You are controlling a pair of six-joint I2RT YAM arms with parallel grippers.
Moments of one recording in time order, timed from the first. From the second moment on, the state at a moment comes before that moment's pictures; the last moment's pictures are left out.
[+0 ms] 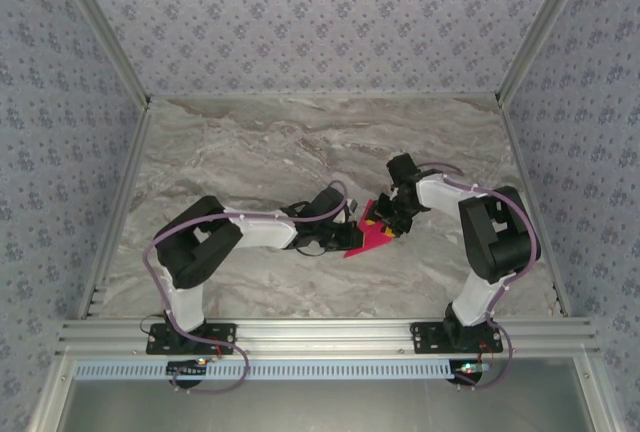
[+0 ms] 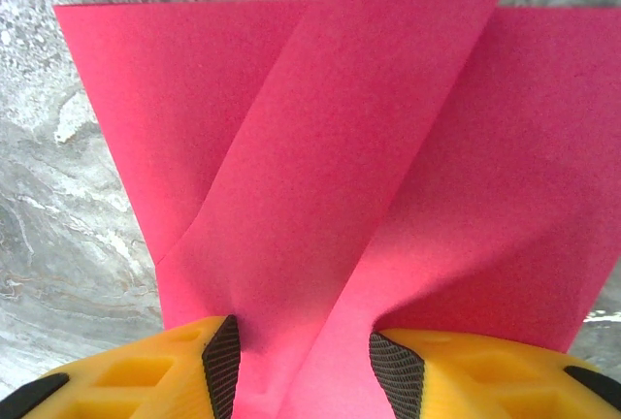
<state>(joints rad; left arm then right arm) -0.95 1.88 0.99 0.06 0.35 -0.89 0.34 1.75 0.94 -0.59 -0.35 0.77</state>
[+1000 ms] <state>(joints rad) -0.94 1.89 1.00 0.02 0.32 -0.91 0.34 1.77 0.96 -0.61 -0.35 0.77</state>
